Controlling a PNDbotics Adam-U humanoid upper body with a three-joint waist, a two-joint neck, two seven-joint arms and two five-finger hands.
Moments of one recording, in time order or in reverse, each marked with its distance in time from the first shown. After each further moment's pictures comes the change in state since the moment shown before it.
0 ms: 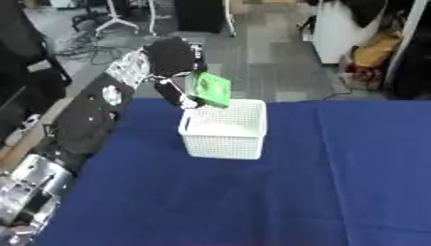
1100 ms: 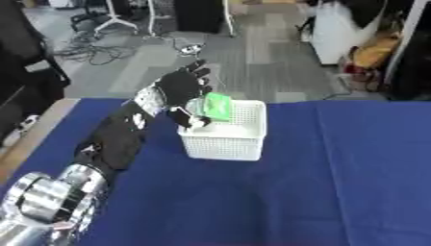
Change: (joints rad) left arm -0.017 -0.098 0.184 0.245 -0.288 0.218 0.194; right arm -0.007 0.025 0.005 0.000 -0.021 0.003 0.013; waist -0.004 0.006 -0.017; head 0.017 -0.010
